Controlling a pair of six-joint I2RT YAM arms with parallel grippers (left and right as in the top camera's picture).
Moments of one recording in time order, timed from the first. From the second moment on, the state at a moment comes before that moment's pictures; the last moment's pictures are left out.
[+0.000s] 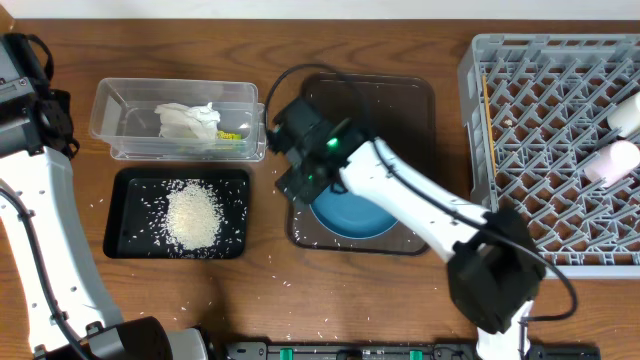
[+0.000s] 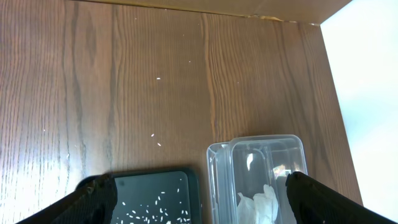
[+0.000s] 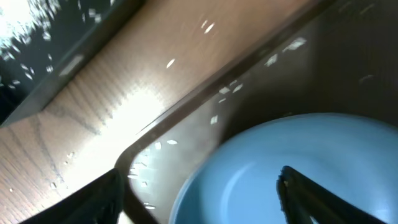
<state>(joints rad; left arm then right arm) 0.40 1.53 1.69 -1.14 -0.45 -1.03 0.82 2.02 1.66 -0.91 -0.05 0.01</state>
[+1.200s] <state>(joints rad) 0.40 1.53 1.69 -1.14 -0.45 -1.03 0.85 2.14 1.73 -1.10 0.02 0.27</state>
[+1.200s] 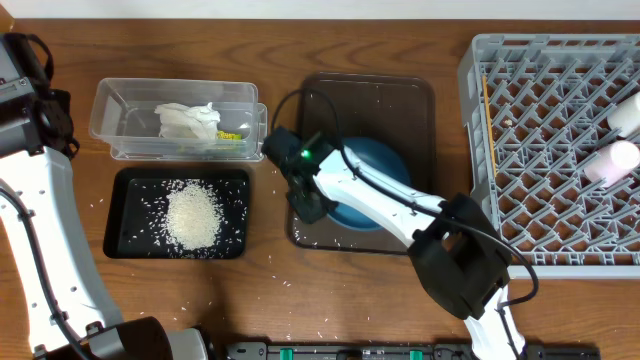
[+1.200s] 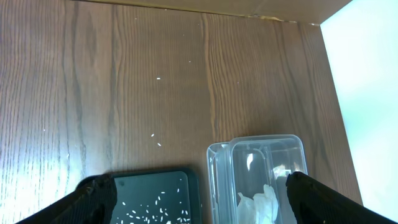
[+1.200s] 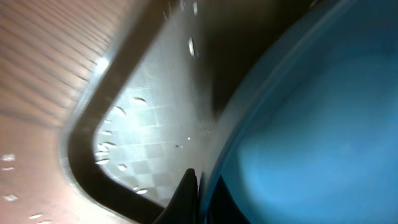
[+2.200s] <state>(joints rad) 0.40 1.53 1.69 -1.14 -0.45 -1.03 -0.21 2.15 2.28 -1.18 -0.89 -0.17</state>
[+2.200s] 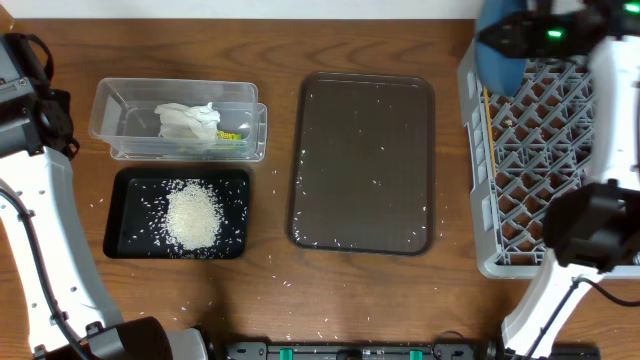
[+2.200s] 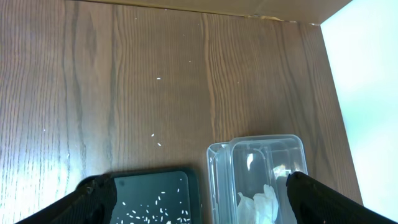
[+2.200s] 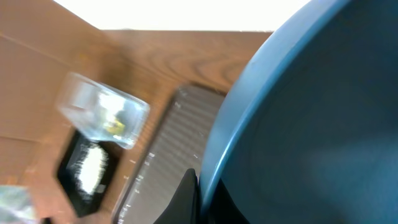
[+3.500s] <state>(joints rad) 0.40 1.53 1.69 -1.14 -0.45 -1.03 -0.48 2.14 1.84 -0.72 -1.31 -0.13</state>
